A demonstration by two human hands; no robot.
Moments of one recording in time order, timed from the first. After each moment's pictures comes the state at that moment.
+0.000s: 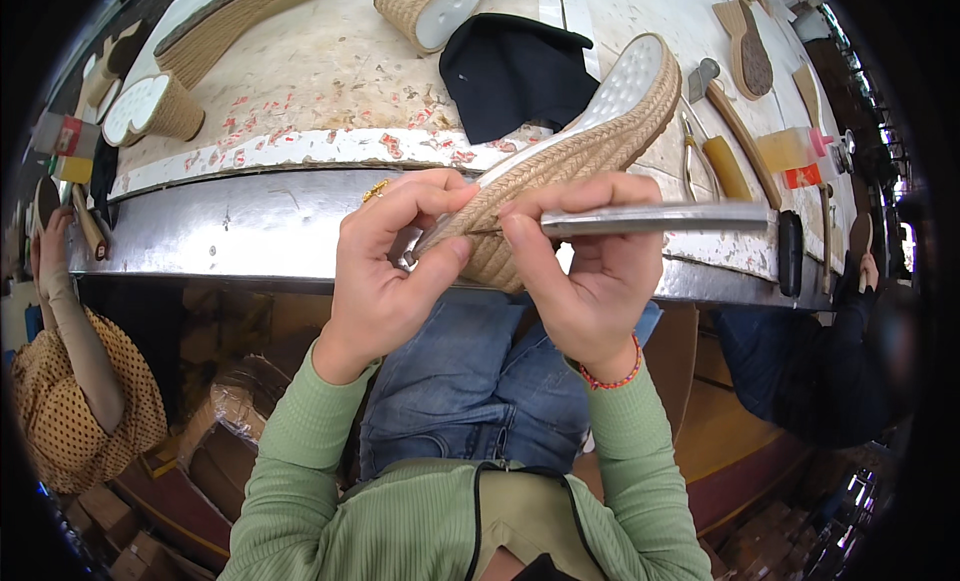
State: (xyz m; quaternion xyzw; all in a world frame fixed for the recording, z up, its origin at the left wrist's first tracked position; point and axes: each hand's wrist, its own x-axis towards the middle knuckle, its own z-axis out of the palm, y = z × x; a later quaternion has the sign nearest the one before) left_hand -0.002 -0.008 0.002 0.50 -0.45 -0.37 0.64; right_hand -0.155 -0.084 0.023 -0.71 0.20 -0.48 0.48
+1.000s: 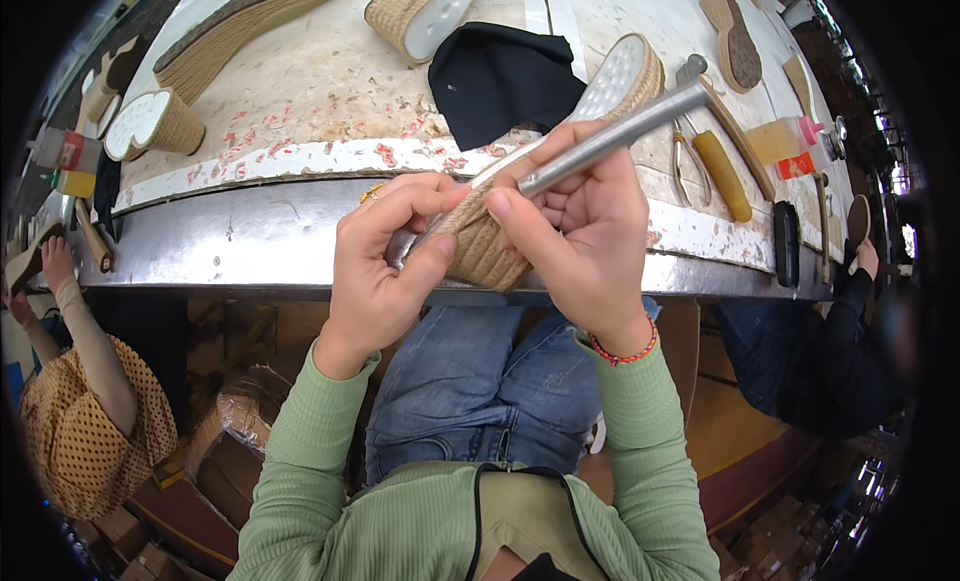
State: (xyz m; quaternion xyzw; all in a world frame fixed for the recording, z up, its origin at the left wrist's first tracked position) left_hand 0.004 -0.012 0.002 0.52 -0.49 -0.33 0.62; right_hand -0.147 -0.100 0.038 -0.62 0.21 -0.43 0.62
